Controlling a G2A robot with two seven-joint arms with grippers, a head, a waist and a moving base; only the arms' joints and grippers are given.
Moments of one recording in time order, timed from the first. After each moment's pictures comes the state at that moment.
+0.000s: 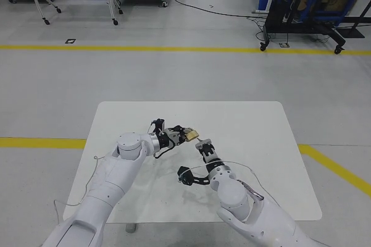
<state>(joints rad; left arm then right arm) 0.90 -1.38 -1.03 -0.97 -0.48 0.21 -0.79 -1.31 -1.16 0.75 -1.91 -2.71 -0.53 0.59</state>
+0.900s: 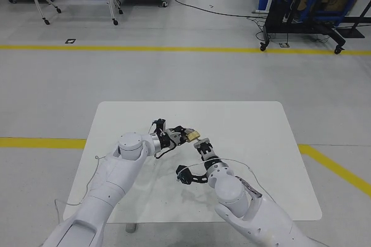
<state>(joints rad) 0.90 -1.38 -1.02 -0.97 -0.47 0.20 -0.79 -1.30 -1.20 0.77 -1.89 -2.73 -0.61 0.56</state>
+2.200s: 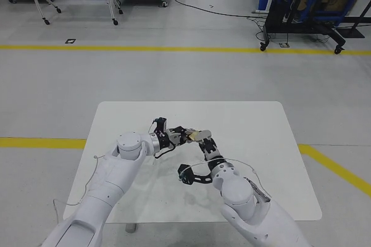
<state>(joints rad) 0.90 -1.37 -1.02 -0.98 -0.45 0.16 -0.84 -1.41 -1.22 0.89 -2.01 -2.76 -0.64 0.48</state>
